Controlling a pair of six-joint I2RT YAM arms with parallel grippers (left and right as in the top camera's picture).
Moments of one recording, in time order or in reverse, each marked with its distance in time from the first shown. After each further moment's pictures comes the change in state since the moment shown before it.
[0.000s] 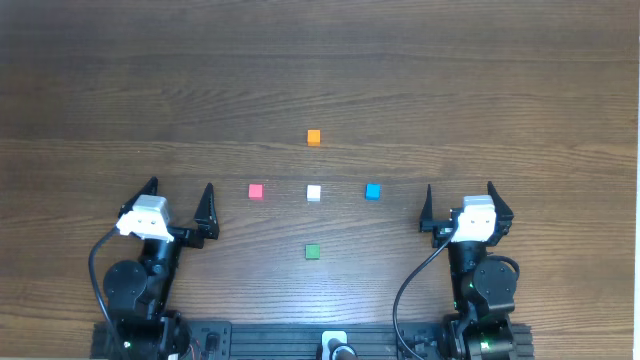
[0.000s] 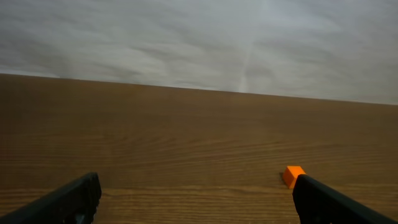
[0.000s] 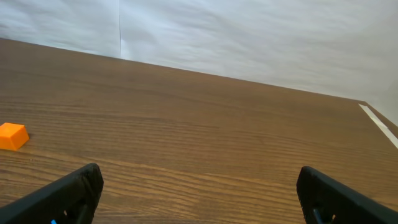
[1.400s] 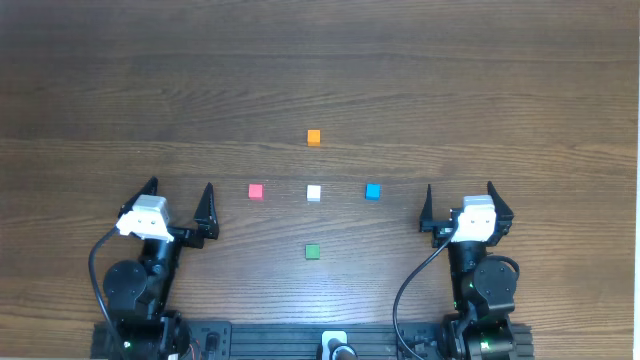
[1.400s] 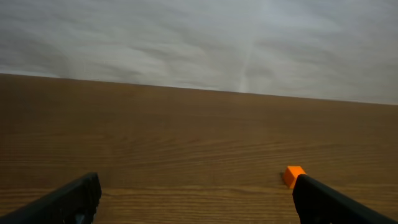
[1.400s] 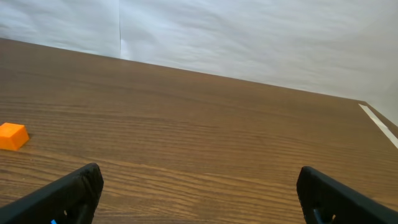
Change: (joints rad) left arm 0.000 0.000 0.000 0.000 -0.002 0.000; right arm 0.000 0.000 0.000 0.000 0.000 0.000
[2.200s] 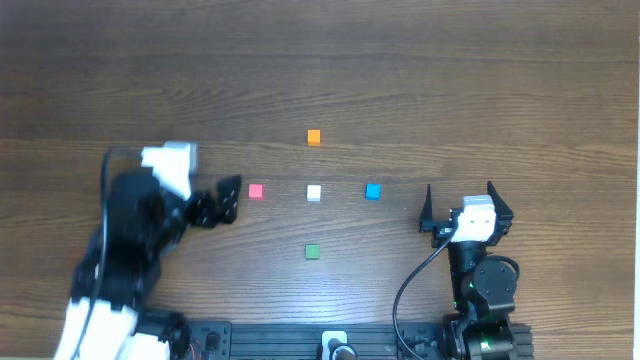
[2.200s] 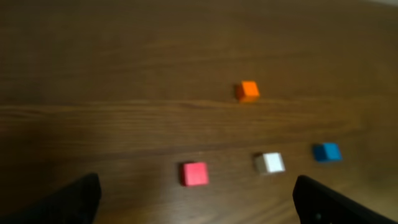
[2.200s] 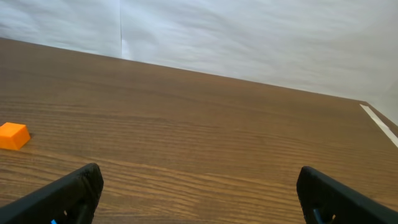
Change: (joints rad) left arm -0.168 0.822 0.649 -0.479 0.075 -0.090; right arm 0.000 0.000 0.000 0.000 -0.003 0.000
